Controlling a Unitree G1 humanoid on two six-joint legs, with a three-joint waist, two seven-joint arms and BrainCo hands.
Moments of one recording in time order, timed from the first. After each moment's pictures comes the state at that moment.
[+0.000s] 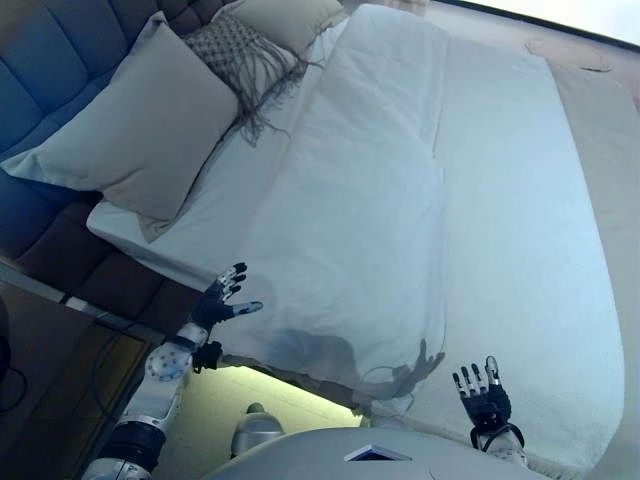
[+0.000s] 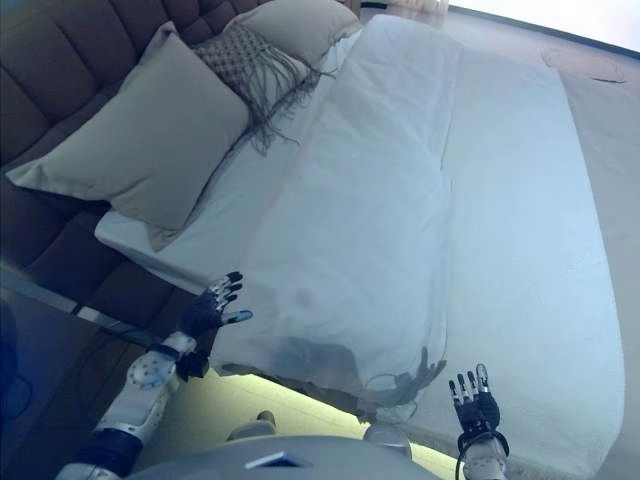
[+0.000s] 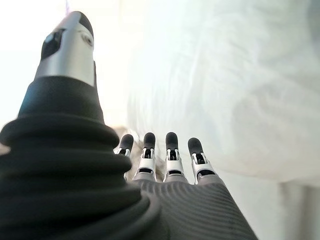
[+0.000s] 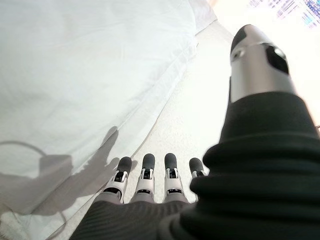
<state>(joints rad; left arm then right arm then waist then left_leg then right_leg) 0.12 0.48 -0.25 0.32 -0.13 -0.28 -0.12 0.24 -0.22 -0.18 0.88 1.20 -0.10 0.25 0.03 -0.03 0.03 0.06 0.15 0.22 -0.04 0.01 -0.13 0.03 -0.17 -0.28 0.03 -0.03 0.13</state>
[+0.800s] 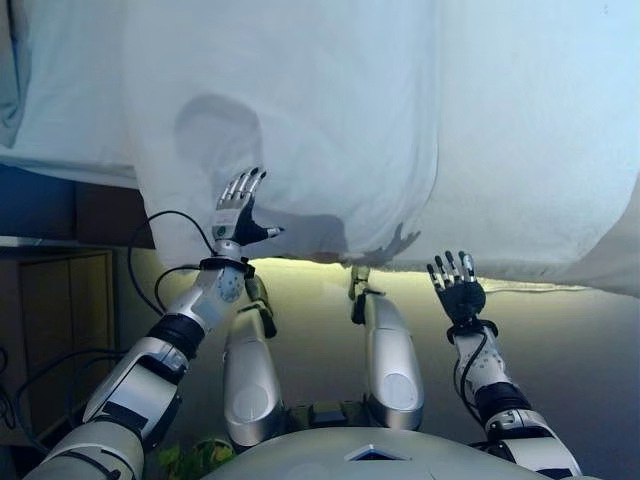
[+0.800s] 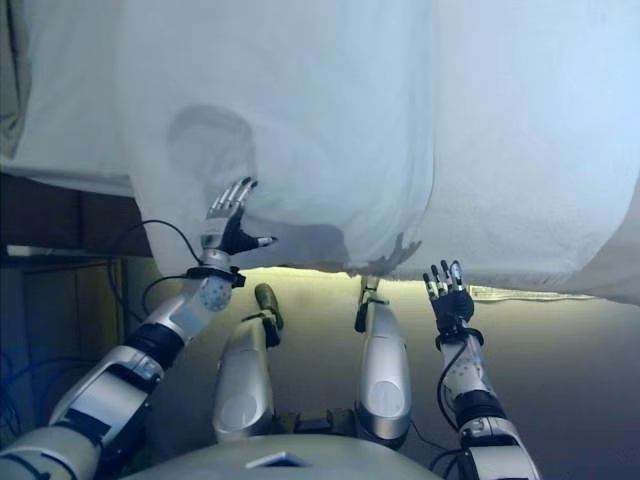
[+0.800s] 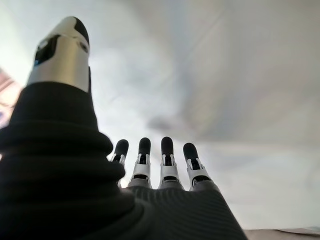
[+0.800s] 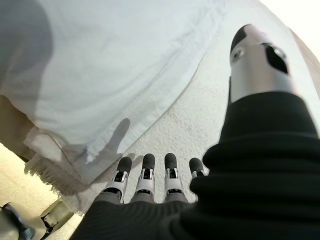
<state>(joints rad) -0.46 0.43 -0.53 0.71 0.50 -0.11 0.64 -0.09 -0.29 0.03 0.65 1.29 -0.15 0.23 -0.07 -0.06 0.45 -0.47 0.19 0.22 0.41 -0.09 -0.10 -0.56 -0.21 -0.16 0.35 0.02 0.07</state>
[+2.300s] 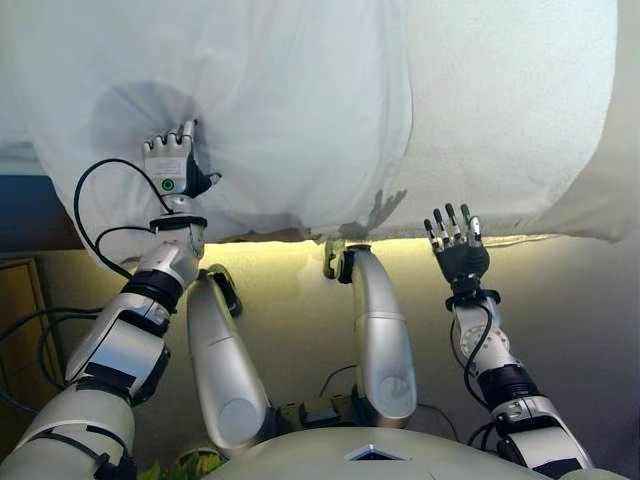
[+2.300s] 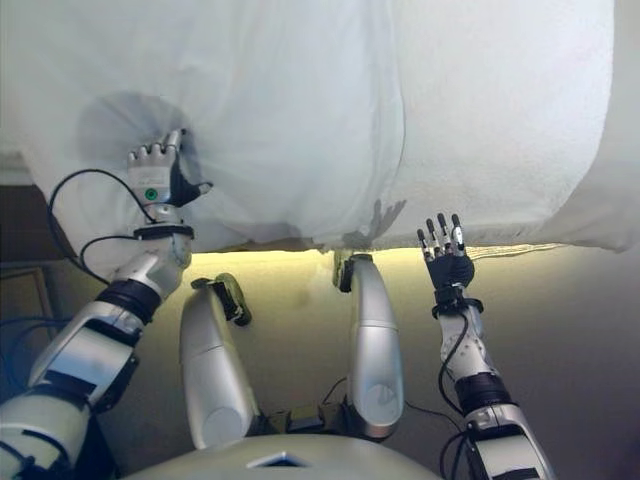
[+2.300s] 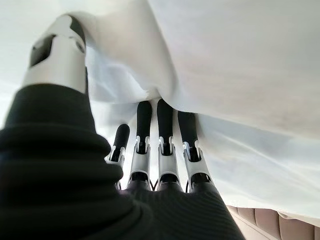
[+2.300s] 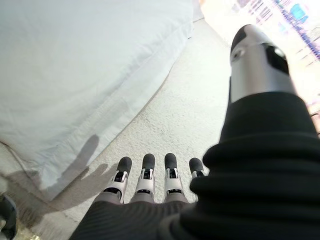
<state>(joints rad) -0.69 0.53 -0.50 0.87 0.65 0.12 0.82 -0.13 -0.36 0.13 0.45 1.38 -0.20 0.23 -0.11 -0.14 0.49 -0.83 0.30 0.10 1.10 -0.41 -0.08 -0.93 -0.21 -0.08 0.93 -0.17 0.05</state>
